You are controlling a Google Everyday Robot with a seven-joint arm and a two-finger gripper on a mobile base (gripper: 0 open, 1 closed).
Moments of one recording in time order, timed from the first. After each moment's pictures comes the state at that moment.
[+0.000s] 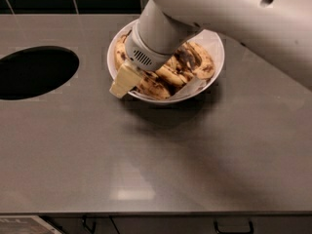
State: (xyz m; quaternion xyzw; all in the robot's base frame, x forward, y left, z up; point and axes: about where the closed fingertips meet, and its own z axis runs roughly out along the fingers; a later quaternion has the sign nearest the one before) arm 0.535 0.053 0.932 -0.53 0.79 0.07 0.30
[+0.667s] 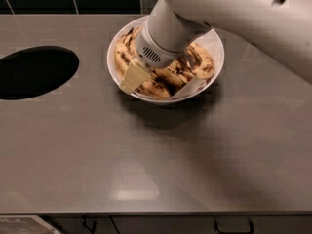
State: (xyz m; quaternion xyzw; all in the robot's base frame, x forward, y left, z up) arm 0.546 0.031 0.935 -0.51 0.80 0.05 0.31
